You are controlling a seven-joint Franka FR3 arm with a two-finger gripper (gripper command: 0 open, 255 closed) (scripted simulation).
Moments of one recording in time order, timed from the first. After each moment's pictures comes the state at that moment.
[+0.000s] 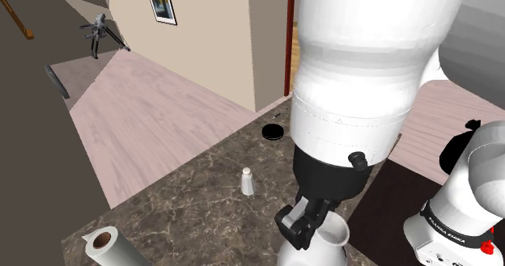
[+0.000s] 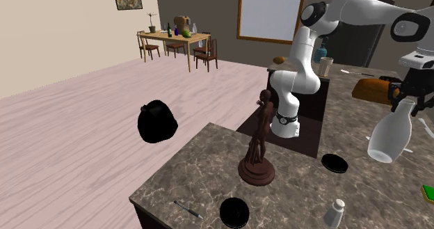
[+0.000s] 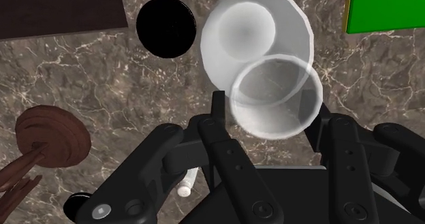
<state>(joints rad) 0.16 -0.54 0.81 -2.13 0.40 1.73 0.82</state>
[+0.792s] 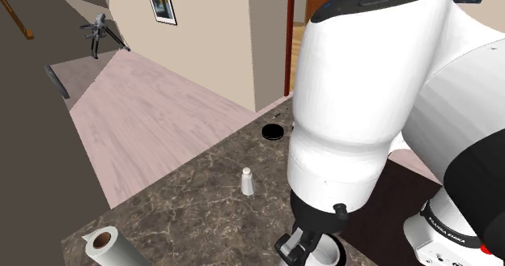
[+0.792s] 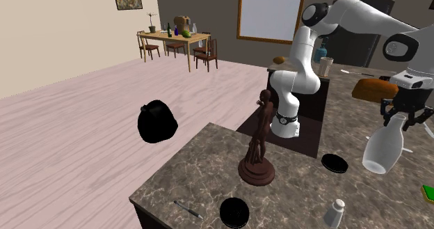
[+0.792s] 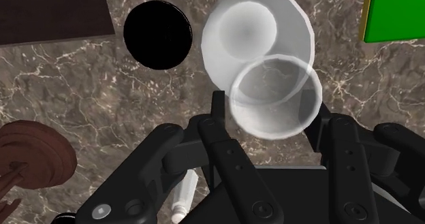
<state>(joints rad) 0.16 -0.53 0.87 -2.27 0.43 1.89 0.81</state>
